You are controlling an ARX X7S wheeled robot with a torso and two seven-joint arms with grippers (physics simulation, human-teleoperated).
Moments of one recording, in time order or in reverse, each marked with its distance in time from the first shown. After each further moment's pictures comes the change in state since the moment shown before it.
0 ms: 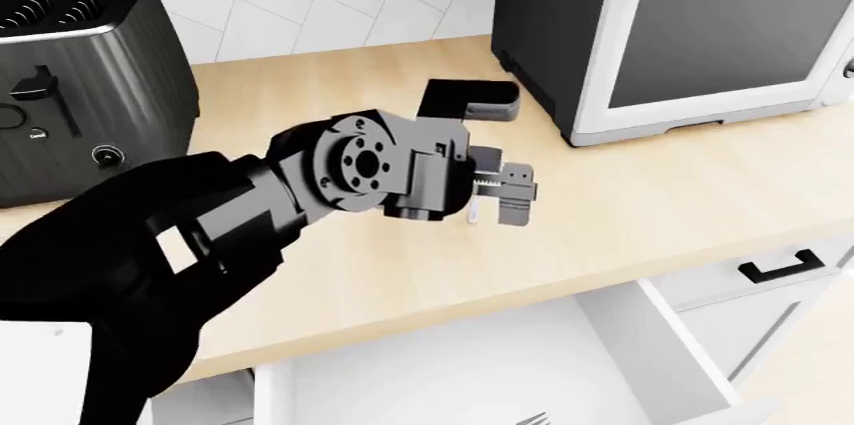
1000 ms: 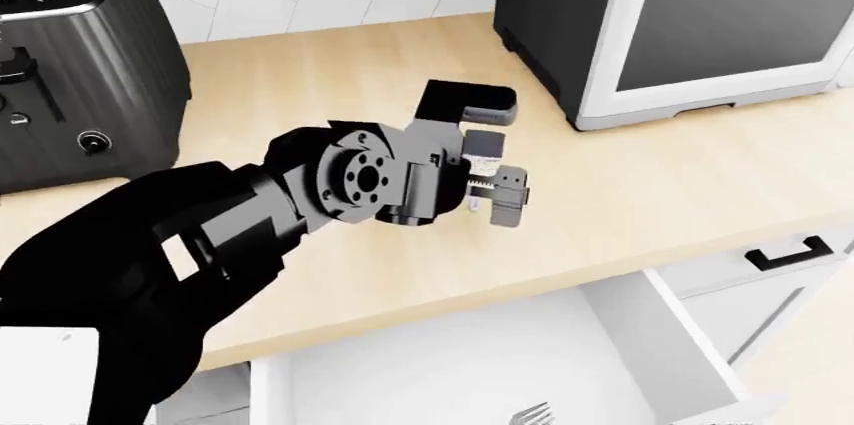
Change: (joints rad) left arm 0.029 0.000 -0.008 -0.025 0.142 0.013 0.102; right arm 0.014 0.008 -0.148 0.001 0.142 -0.015 -0.010
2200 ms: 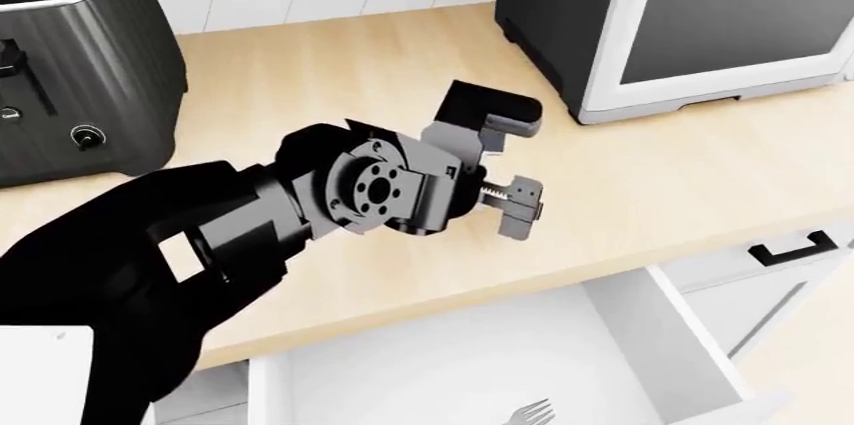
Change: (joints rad) left arm -0.009 -0.003 -0.016 0.095 0.092 -0.027 -0.020; right arm 0.008 0.003 -0.030 0.001 0.028 -0.005 -0.009
